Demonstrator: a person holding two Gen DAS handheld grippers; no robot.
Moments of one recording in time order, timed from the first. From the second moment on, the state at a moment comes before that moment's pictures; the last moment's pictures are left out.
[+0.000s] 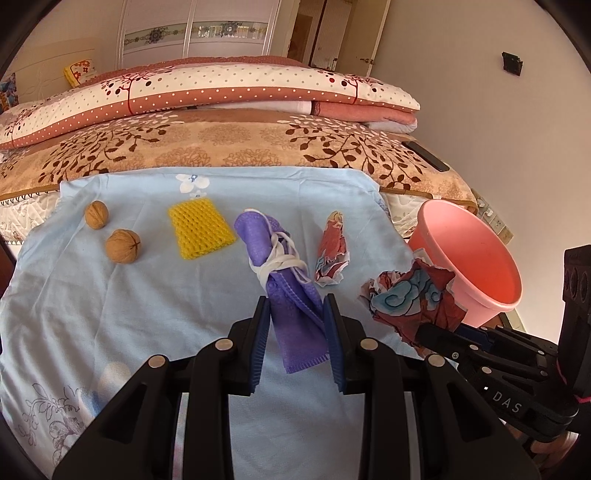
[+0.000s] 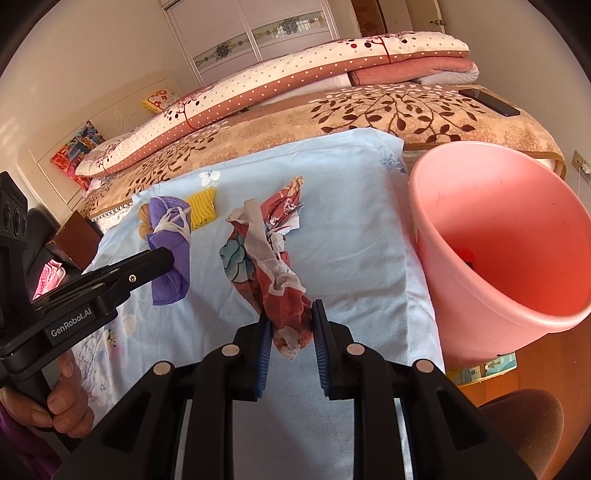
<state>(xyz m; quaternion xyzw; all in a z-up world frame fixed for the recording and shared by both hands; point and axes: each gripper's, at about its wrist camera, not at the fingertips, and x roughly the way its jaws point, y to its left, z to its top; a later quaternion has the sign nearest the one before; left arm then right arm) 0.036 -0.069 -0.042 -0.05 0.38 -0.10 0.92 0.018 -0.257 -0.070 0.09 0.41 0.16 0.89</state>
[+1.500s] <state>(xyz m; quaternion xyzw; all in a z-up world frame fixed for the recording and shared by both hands) 0.080 -0.257 -0.025 0.01 0.36 -0.30 0.88 0.008 -0.428 -0.059 0.19 0.35 -0.03 0.92</state>
